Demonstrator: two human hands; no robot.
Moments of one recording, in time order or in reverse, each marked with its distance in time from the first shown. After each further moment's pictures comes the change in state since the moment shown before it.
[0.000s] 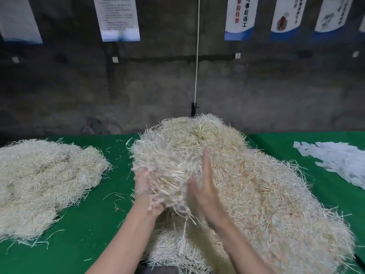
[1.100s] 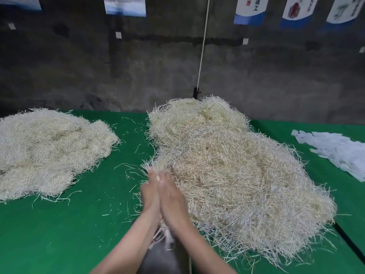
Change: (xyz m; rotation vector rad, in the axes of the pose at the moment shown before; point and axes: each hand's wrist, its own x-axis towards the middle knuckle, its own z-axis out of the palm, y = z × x) left_hand -0.056 -0.032 -0.067 0.390 0.197 0.077; right_hand -0.070 0.035 0.128 -0.289 -0.067 0.290
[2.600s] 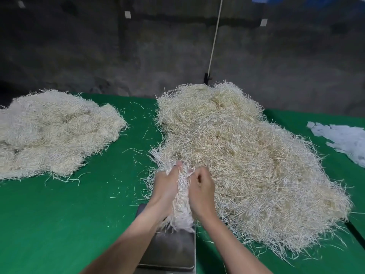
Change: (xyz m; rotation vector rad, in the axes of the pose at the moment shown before) left_hand -0.005 -0.010 -0.006 0.140 -0.173 -0.036; right_hand 0.005 0.025 -0.028 0.245 0.346 -0.015
